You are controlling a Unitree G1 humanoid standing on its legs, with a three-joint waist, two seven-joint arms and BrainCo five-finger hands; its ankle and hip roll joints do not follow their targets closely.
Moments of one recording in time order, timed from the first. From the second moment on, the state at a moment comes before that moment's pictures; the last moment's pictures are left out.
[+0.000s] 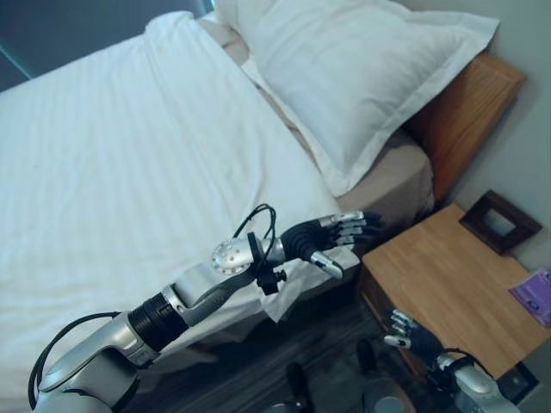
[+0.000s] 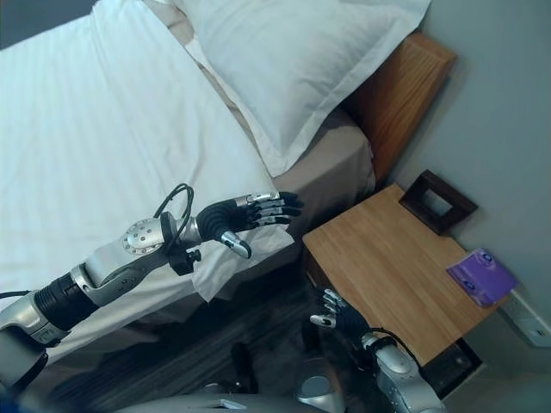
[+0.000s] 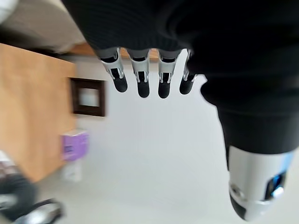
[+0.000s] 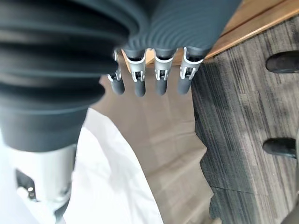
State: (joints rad) left arm -0.51 0.70 -0.63 -0.14 -0.92 -0.08 -0.44; right arm 0.20 -0.52 0.32 0.30 0.47 -0.09 0.27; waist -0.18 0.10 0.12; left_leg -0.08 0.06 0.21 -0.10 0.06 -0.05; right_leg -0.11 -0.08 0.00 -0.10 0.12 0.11
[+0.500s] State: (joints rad) left arm 0.17 0.24 -0.12 -0.02 -1.05 -0.23 -0.17; right arm -0.55 -0.42 0.28 0.22 0.58 -0.20 -0.01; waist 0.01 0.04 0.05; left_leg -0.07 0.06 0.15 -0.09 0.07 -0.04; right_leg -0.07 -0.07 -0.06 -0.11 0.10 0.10
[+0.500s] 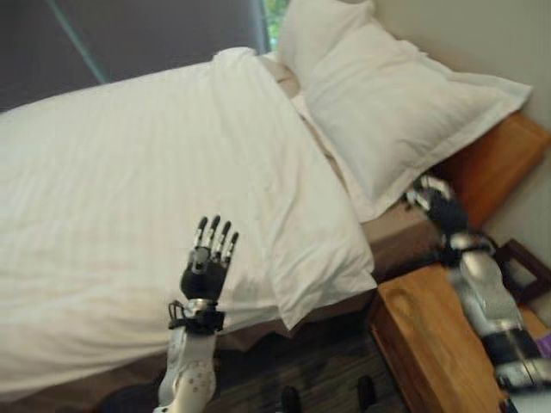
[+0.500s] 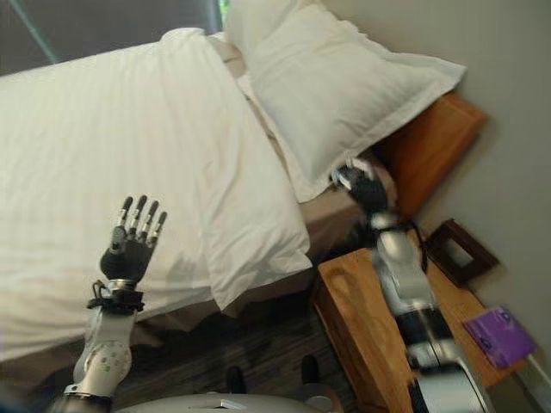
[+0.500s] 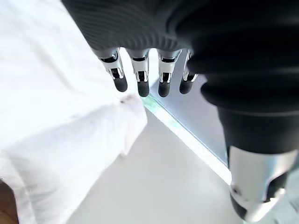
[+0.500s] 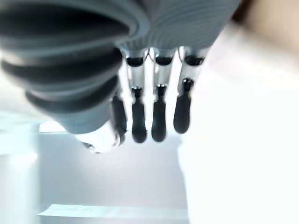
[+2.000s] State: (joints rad) left arm 0.20 0.24 -0.10 0.07 -1.17 -0.19 -0.20; right arm 0.16 -0.26 -0.10 1.18 0.94 -0.11 0.08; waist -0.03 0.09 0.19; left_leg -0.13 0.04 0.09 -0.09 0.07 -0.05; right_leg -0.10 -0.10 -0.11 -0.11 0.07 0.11
